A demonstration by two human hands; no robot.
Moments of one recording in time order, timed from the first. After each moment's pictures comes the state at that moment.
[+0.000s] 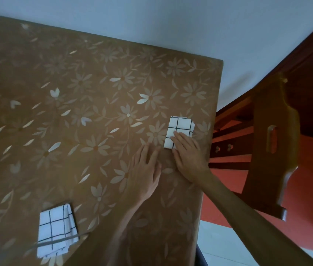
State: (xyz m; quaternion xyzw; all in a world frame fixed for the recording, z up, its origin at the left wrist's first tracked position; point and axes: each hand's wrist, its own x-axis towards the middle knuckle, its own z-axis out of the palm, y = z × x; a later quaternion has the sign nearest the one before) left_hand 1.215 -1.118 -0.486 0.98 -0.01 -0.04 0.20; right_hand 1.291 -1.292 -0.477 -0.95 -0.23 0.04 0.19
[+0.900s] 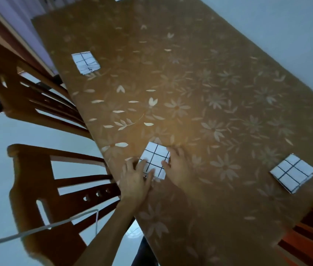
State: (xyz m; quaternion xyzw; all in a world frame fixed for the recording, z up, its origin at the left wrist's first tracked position) left_hand 0.947 -0.953 -0.478 0.85 0.48 0.05 0.21; right_hand 1.104 -1.016 -0.466 -0.86 -0.39 0.27 0.16
